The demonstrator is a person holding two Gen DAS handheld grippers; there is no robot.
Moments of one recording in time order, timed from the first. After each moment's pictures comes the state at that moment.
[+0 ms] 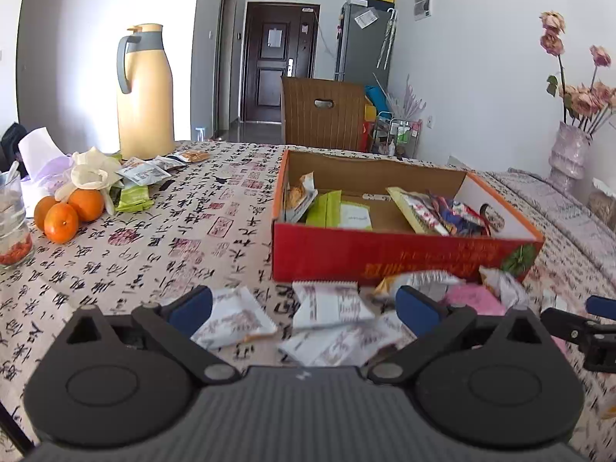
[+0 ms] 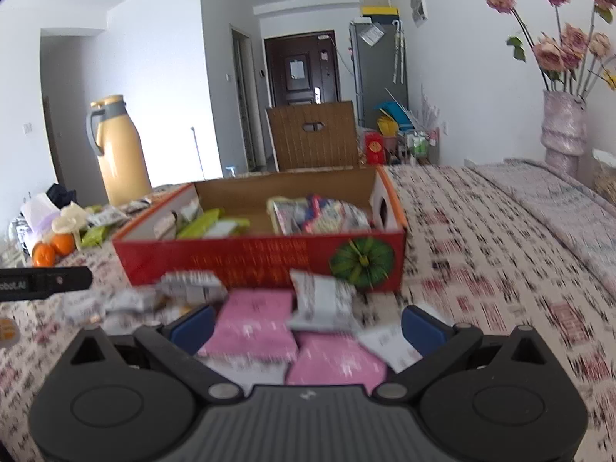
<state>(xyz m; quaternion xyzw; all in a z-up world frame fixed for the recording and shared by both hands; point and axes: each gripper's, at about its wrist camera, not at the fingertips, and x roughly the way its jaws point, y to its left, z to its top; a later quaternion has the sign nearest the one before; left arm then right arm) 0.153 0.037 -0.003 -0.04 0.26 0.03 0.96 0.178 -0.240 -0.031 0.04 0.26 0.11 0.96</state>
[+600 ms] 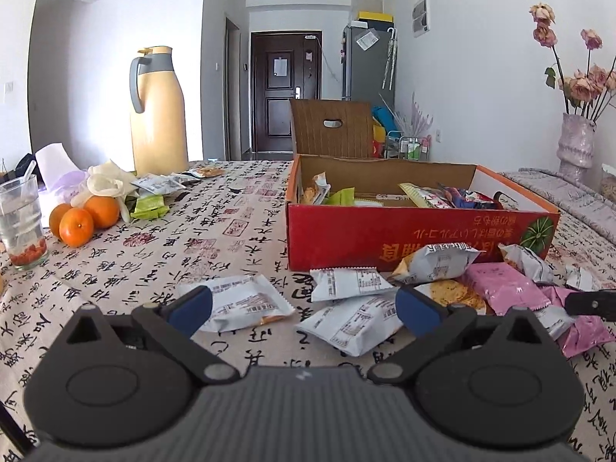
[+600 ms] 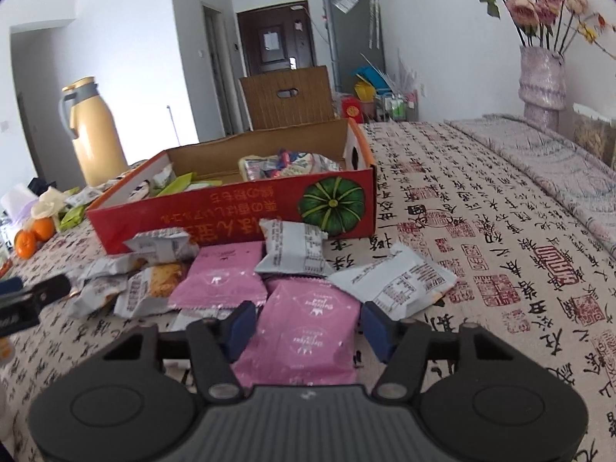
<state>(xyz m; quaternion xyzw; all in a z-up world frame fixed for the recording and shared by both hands) 0.136 0.032 -0.038 -0.01 0.21 0.05 0.98 0.182 -0.250 -0.053 0.06 0.31 0.08 0.95</state>
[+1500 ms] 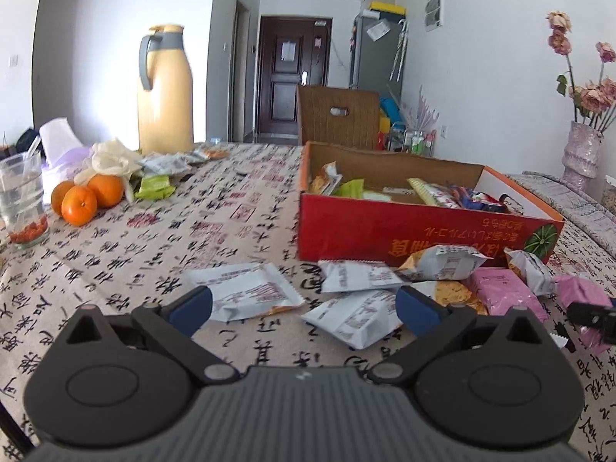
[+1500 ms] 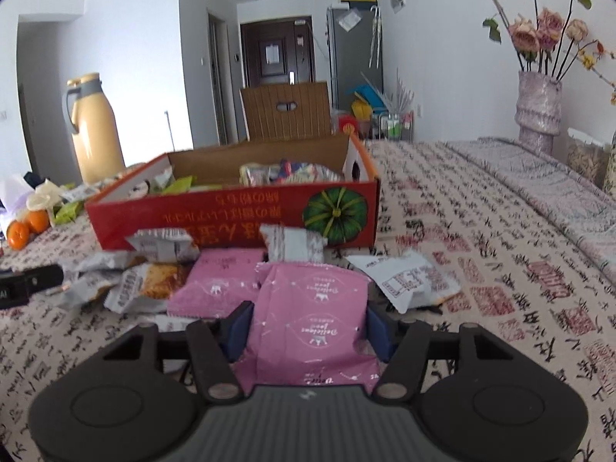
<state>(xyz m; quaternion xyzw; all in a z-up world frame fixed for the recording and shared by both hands) 0.139 0.049 -0.033 -0.04 0.25 0.05 0.97 0.167 -0.240 -0.054 0.03 0.27 0.07 0.96</state>
